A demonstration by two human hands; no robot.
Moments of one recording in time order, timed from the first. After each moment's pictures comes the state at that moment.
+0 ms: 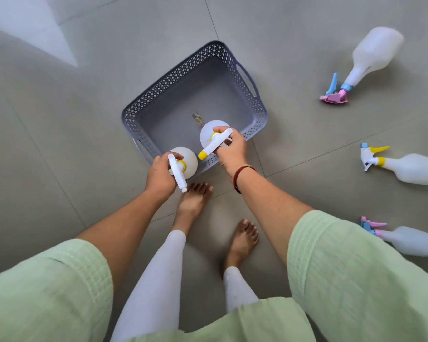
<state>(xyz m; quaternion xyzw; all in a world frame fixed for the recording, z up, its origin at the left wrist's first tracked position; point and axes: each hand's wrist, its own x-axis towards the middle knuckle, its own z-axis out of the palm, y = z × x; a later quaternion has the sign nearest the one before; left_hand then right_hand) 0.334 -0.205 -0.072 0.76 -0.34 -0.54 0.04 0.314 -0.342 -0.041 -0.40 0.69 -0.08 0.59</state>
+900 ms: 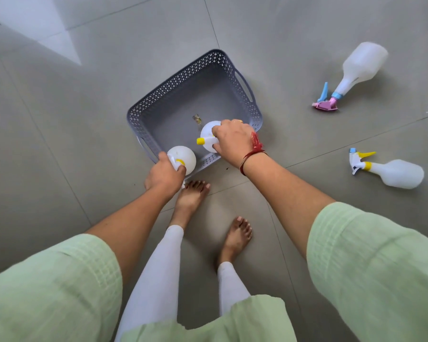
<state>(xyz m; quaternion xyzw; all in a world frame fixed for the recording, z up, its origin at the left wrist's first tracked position) 0.413 -0.237 -0.004 0.88 -0.19 -0.44 -0.05 0.307 -0.382 0.009 -0.90 0.33 0.19 0.20</state>
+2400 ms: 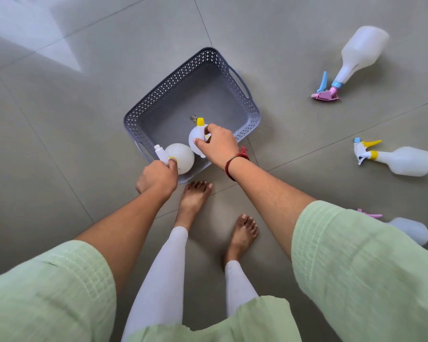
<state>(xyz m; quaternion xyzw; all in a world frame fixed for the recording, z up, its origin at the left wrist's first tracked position) 0.420 -0.245 -0.002 0.90 -0.17 -0.39 -0.12 0.322 -0.362 -0.002 -0.67 0.56 0.14 0.48</state>
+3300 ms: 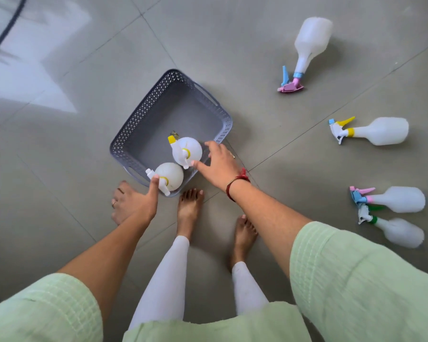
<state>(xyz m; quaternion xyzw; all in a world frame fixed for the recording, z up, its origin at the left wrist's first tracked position) 0.411 -0.237 0.045 0.93 -0.16 -0.31 -0.10 0.253 -0.354 0.031 -0.63 0.60 0.10 0.49</state>
